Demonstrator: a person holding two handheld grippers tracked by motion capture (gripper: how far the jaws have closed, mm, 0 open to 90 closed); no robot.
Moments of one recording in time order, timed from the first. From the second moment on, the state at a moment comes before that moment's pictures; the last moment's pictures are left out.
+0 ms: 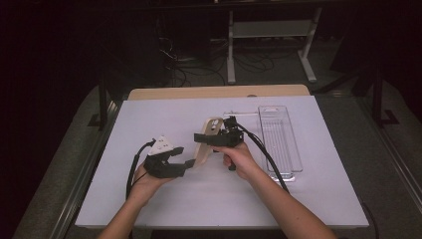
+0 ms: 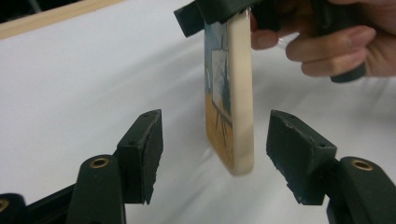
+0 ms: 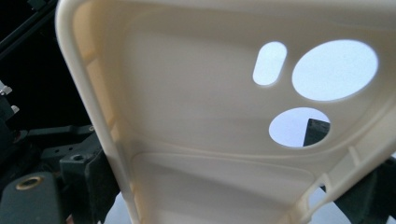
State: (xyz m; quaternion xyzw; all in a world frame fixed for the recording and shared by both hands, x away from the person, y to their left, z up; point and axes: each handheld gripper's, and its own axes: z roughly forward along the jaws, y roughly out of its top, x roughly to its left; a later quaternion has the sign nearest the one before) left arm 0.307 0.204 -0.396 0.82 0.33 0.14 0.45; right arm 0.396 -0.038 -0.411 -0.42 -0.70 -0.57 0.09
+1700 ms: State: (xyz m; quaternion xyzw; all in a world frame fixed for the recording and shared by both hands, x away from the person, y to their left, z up) left arm 0.283 0.267 -0.427 0.87 0.29 0.11 0.37; right arm 0.410 -0.093 -0.369 -0.44 -0.66 -0.61 0.04
